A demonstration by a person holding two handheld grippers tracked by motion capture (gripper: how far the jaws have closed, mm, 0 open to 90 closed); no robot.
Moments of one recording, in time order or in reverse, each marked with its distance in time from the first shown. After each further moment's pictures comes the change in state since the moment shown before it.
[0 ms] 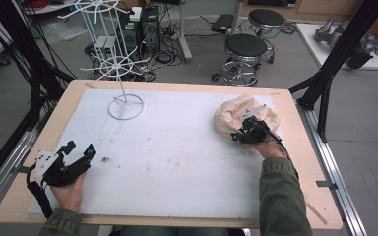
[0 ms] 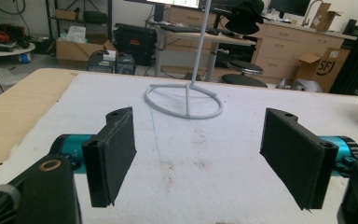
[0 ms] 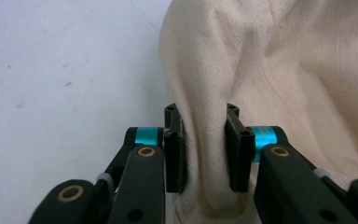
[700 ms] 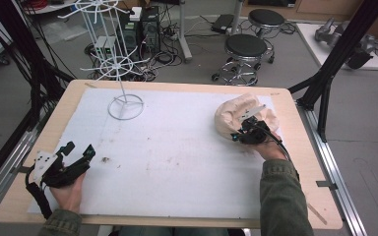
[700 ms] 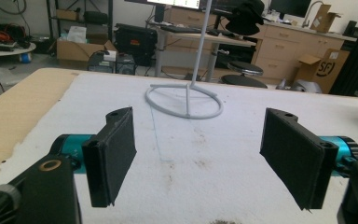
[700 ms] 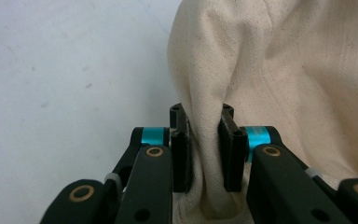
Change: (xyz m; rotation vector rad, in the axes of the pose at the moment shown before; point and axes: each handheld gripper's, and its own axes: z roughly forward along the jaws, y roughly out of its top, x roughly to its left) left arm 0.000 0.000 -0.003 -0.006 0.002 -0.004; right arm 0.011 0.006 -0.013 -0.005 -0.014 -0.013
